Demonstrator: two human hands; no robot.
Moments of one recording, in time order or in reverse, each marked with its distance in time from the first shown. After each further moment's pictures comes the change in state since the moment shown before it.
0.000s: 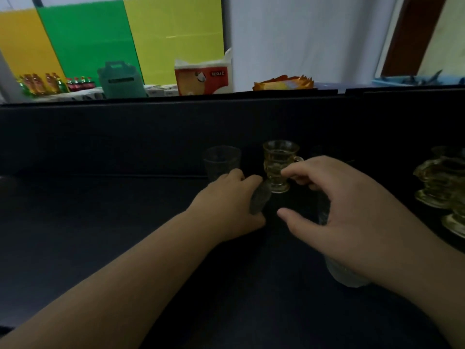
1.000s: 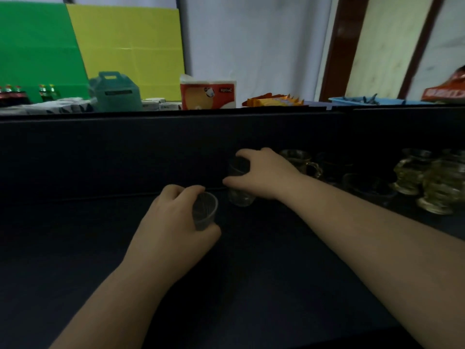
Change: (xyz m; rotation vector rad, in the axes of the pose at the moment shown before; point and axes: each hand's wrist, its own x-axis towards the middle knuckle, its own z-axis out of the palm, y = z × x) left_hand -0.097 -0.127 -0.031 -0.320 0.287 -0.074; right_hand 0.145 -0.061 0.101 -0.171 -0.196 0.491
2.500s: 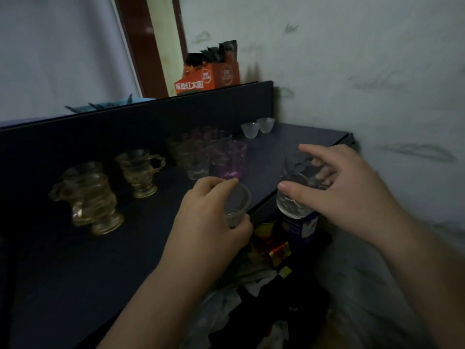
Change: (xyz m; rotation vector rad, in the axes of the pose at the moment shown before) left_hand -0.027 0.531 0.287 -0.368 -0.217 0.692; right_hand -0.376 0.509 -0.226 0.149 0.735 0.445
